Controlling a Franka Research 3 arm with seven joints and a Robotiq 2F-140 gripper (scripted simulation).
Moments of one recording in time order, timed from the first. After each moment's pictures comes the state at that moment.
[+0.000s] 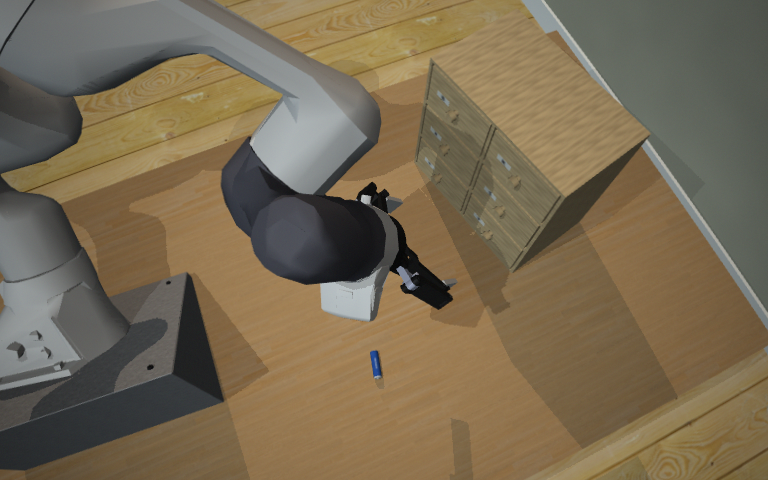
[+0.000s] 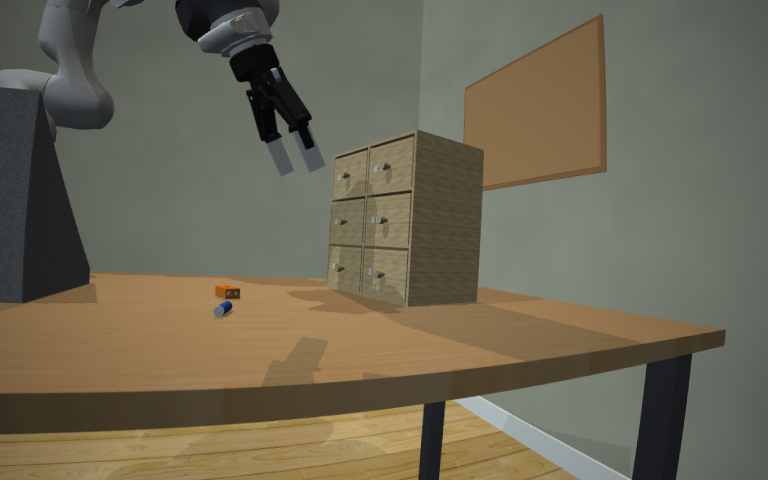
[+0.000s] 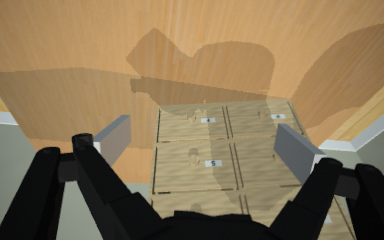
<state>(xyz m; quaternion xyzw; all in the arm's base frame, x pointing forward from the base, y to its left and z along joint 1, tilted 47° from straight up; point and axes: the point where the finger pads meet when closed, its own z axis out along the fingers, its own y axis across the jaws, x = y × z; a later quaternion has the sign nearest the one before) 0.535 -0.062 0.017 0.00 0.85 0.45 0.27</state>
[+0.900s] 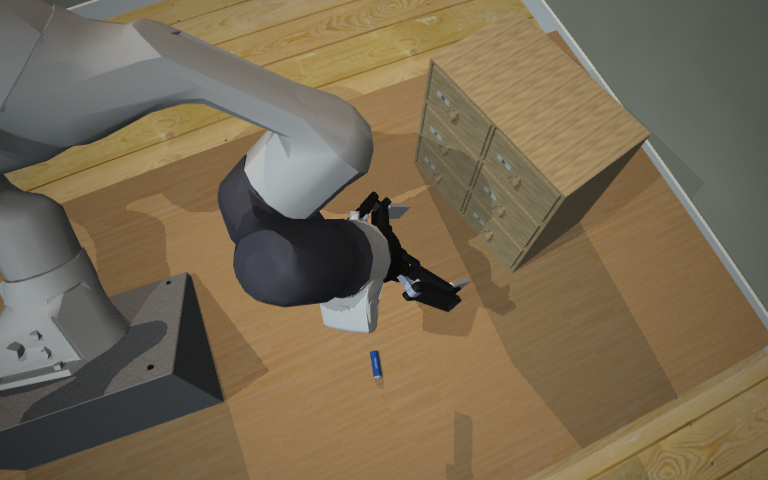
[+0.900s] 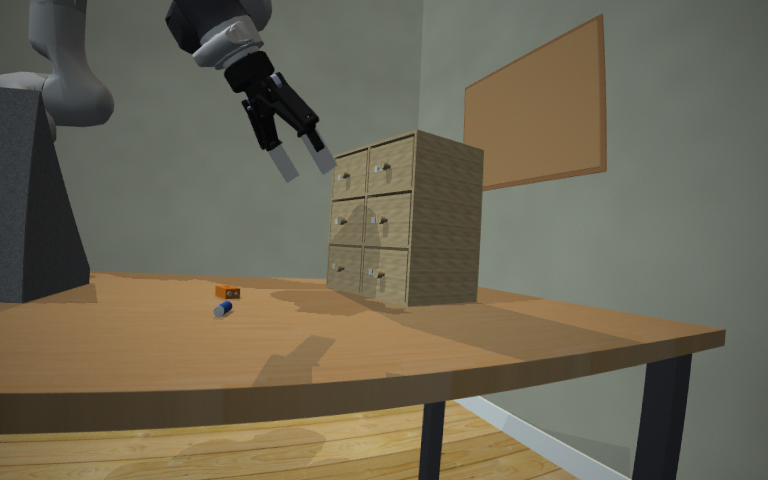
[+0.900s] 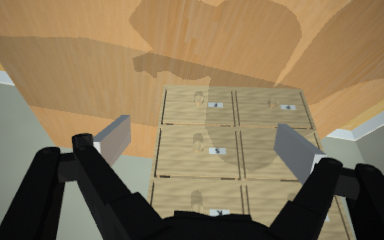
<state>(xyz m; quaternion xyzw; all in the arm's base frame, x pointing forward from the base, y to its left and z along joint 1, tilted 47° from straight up) 0.548 -0.061 0.008 -0.01 0.84 0.43 0.34</state>
